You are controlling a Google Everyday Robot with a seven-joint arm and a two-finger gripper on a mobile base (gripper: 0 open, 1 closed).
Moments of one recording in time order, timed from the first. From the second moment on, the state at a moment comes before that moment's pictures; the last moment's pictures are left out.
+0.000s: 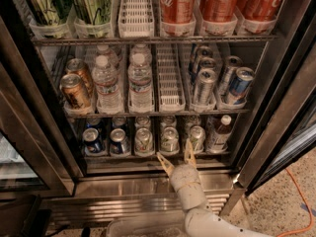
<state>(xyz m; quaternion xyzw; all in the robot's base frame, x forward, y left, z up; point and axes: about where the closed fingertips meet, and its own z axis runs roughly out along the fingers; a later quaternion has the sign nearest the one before) 0.587 -0.083 0.605 -0.20 0.66 -0.06 0.72</state>
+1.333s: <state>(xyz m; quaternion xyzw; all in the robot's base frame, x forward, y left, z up) 0.592 -0.073 0.589 -0.19 0.67 -0.04 0.72</state>
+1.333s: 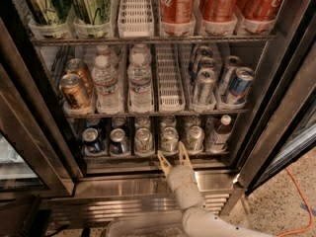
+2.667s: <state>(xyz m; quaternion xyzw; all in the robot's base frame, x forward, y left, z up) 0.626 -0.068 0.595 -0.17 0.65 -0.03 0.74</state>
